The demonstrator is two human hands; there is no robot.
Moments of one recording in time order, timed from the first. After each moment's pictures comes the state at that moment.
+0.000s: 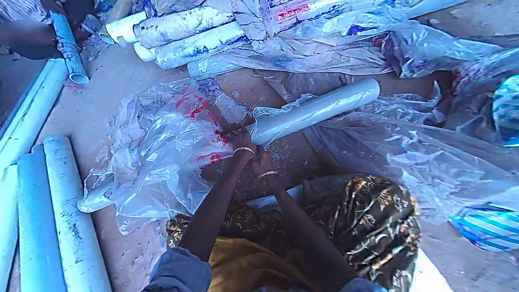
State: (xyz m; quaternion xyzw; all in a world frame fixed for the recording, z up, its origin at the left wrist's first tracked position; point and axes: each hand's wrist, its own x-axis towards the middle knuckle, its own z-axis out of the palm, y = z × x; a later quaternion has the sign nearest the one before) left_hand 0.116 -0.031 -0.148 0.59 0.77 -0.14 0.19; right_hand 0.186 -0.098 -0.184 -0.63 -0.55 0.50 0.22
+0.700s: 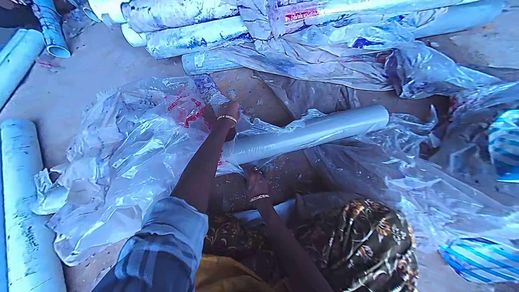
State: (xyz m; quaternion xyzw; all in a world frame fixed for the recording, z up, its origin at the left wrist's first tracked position) left_hand 0.084 0.089 -0.129 0.70 0.69 -0.13 0.17; right_hand 0.180 -0.120 -0.209 -0.63 -0.67 0.39 0.00
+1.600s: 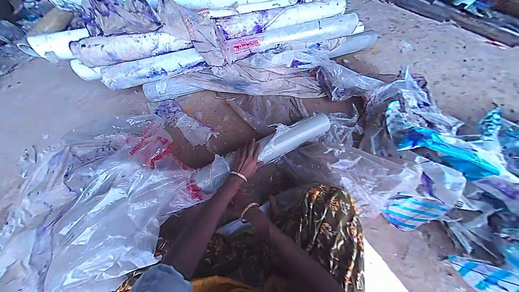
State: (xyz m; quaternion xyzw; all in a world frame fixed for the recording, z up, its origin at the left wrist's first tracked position) left_hand 0.197 -0.041 -0.183 0.85 0.50 -0.03 0.16; right_hand 0.221 -0.139 -0.163 -0.58 -0.63 0.52 -0.04
